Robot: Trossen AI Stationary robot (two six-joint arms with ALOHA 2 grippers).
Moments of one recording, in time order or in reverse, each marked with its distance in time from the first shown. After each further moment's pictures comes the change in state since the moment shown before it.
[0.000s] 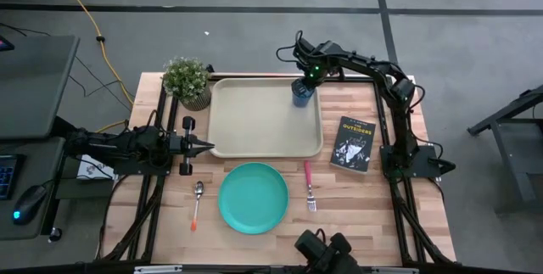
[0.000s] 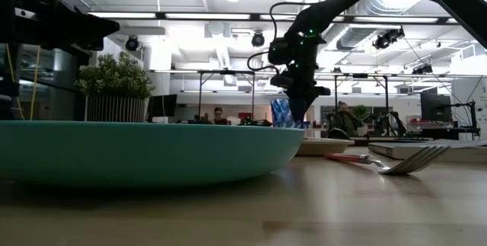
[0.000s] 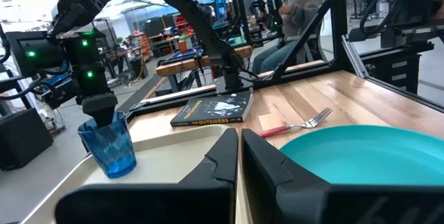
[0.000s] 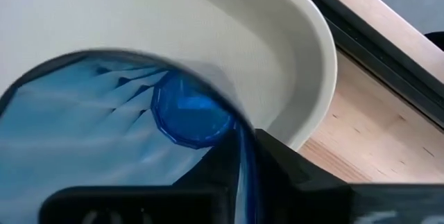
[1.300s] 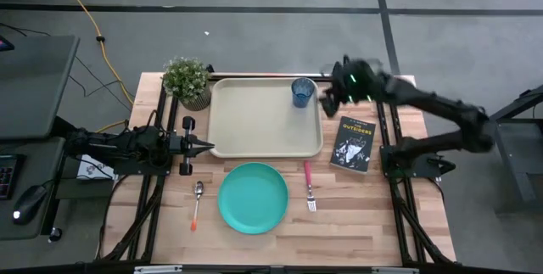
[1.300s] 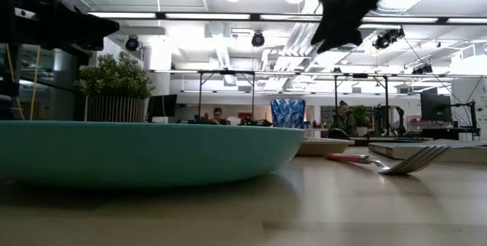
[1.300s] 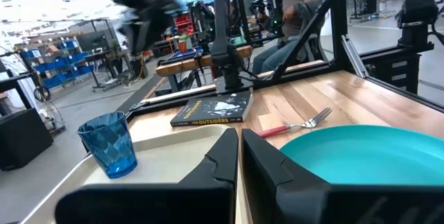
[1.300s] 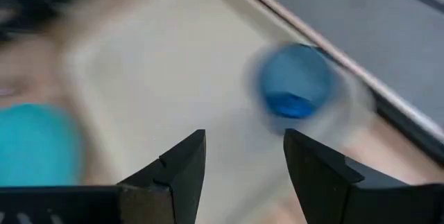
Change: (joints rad) left arm 0.000 0.000 0.000 0.000 0.000 0.000; right arm 0.236 -0.936 -0.743 0.532 -0.055 -0.042
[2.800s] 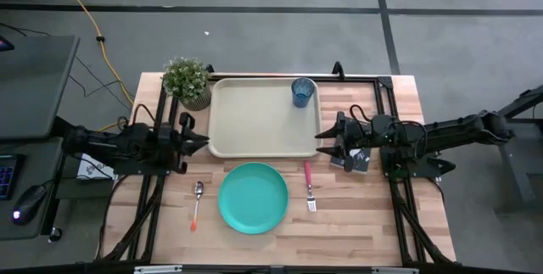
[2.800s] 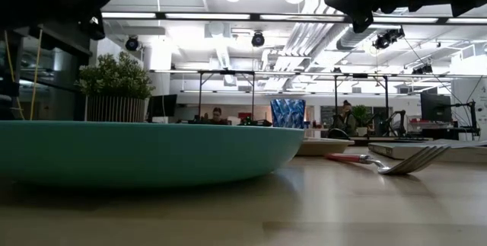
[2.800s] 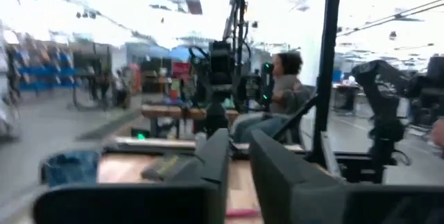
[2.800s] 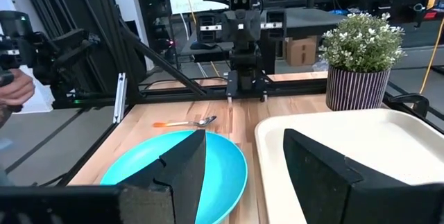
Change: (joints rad) left arm -0.024 0.071 0.012 0.290 -0.010 -0.283; right arm 0.492 -0.289 -0.572 0.875 0.031 -0.115
